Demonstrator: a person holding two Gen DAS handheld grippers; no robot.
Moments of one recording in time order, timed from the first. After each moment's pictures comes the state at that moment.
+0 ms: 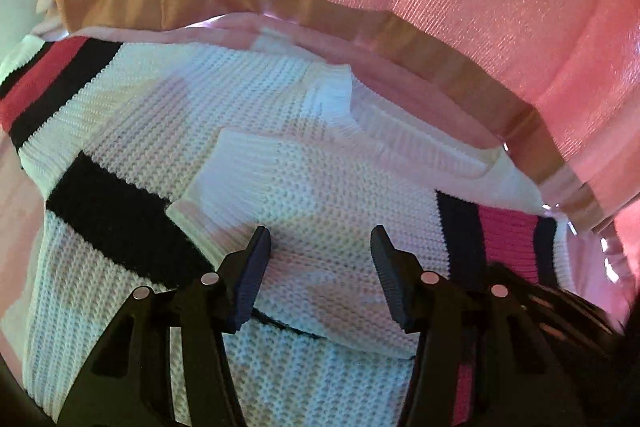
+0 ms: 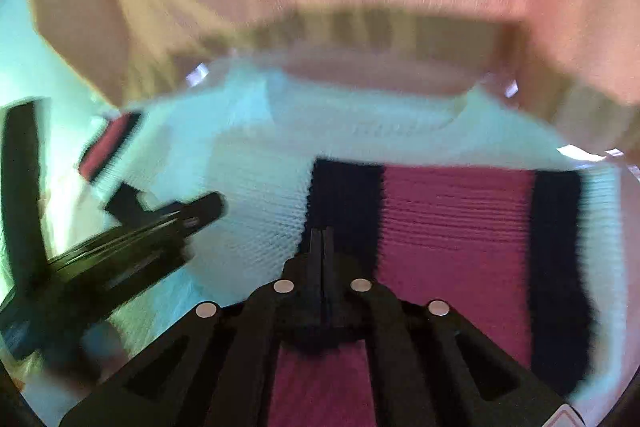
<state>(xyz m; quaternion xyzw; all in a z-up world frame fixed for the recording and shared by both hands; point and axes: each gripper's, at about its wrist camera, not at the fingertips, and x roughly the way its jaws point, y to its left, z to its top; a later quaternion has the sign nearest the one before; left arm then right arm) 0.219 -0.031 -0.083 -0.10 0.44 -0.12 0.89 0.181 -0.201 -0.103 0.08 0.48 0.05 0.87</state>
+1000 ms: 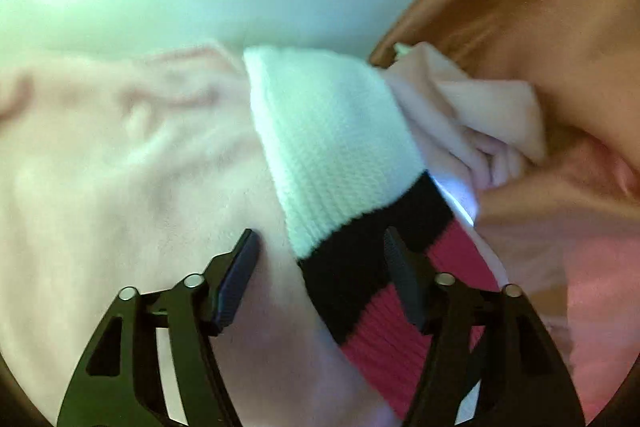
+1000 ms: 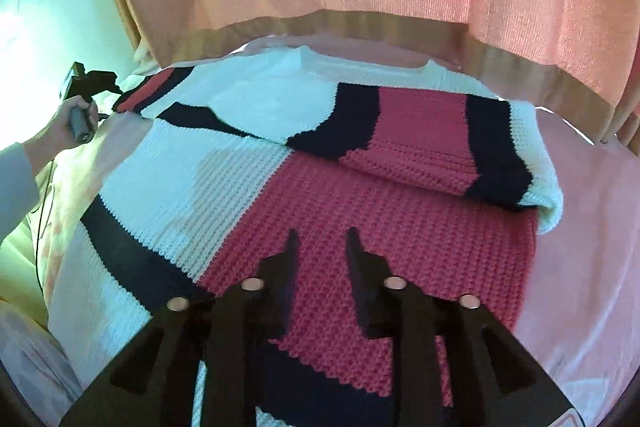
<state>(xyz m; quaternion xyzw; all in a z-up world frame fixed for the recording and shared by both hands) 0.315 0.369 -0.091 -0.37 0.37 0.17 0.83 0.005 -0.186 -0.081 0.03 0.42 0.06 0.90</state>
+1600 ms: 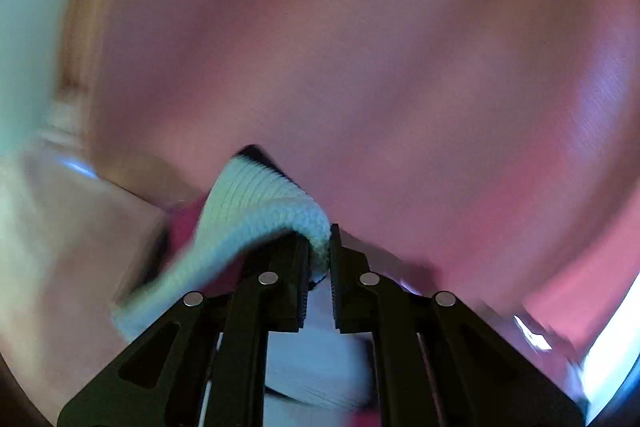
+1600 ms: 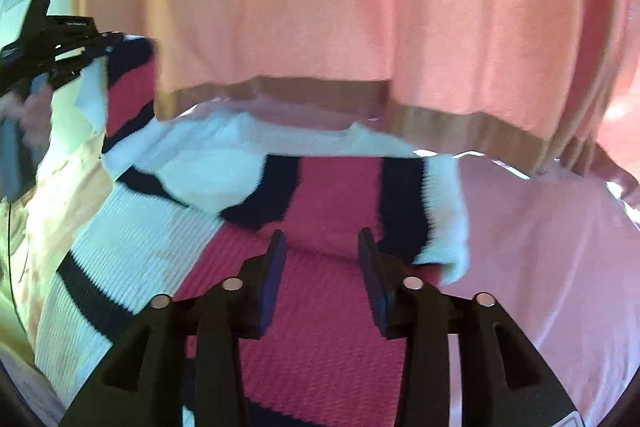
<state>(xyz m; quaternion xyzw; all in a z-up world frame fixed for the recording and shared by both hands) 0.180 0.039 0.083 -0.19 0.26 -0.23 0.92 -0.003 -0.244 -0.028 0.03 0.35 -0.02 0.93</state>
